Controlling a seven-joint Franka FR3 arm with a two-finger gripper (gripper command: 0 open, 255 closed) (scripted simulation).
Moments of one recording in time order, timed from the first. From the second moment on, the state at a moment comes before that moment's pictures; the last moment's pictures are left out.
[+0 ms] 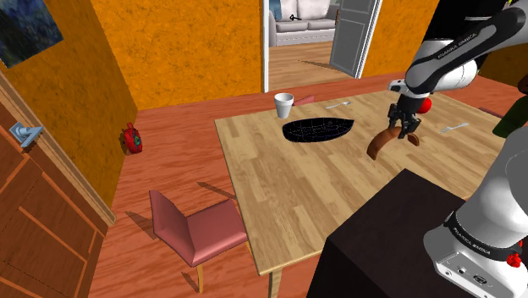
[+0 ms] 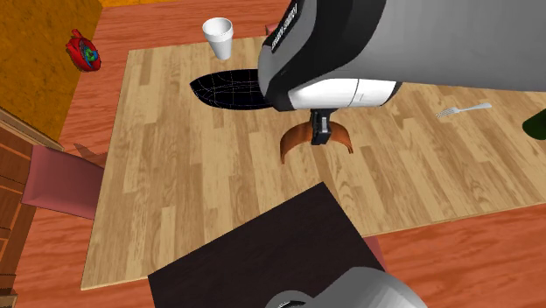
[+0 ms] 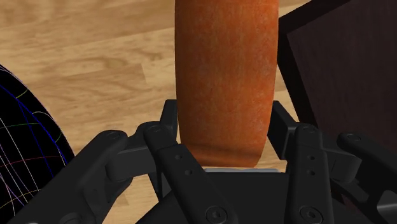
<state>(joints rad) 0.29 -0.19 -0.96 -2.61 -0.26 2.48 -1.51</state>
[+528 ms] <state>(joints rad) 0.23 -0.32 -0.89 -2.57 -0.35 2.33 -1.45</state>
